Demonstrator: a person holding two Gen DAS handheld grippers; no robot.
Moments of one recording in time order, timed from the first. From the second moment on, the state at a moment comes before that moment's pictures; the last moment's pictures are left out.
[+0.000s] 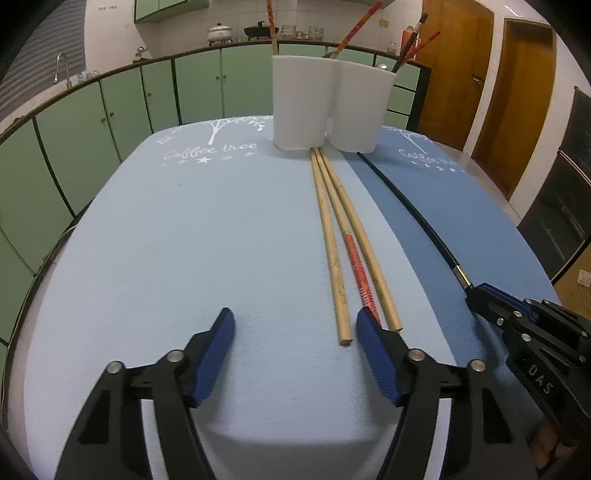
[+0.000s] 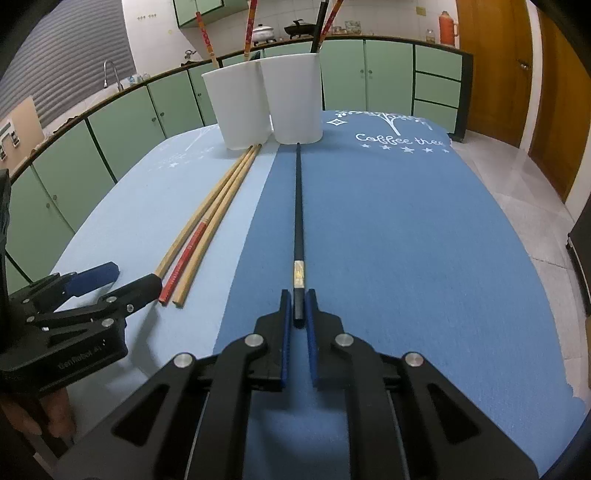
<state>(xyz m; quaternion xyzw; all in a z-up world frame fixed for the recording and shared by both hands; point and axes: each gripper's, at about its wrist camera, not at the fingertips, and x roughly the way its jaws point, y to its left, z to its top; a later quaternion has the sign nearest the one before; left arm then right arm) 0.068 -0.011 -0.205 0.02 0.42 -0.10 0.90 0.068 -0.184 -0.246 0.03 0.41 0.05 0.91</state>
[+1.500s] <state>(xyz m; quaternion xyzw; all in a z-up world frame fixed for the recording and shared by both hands) 0.076 -0.010 -0.045 0.00 0.26 -0.15 0.95 0.088 -0.221 -0.083 0.05 0.30 0.10 0.95</state>
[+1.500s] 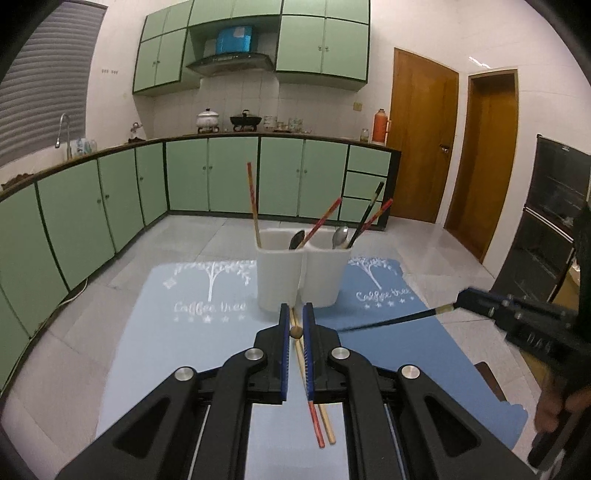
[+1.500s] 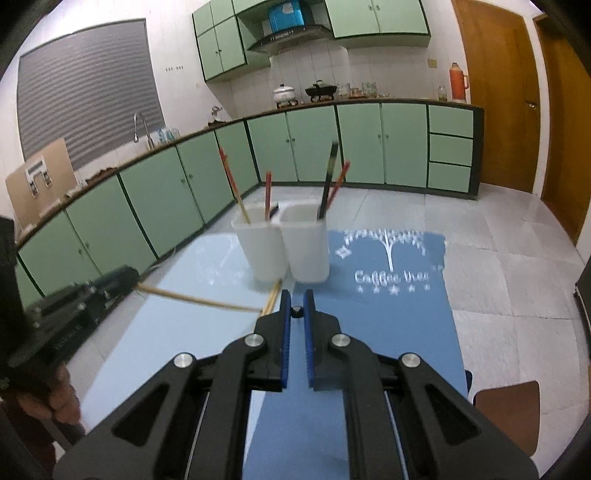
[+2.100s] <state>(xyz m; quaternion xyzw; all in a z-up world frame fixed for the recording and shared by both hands) 0.103 -0.015 -0.014 0.01 0.26 -0.18 0.95 0.128 -0.216 -0.032 0.02 0.31 0.14 0.94</state>
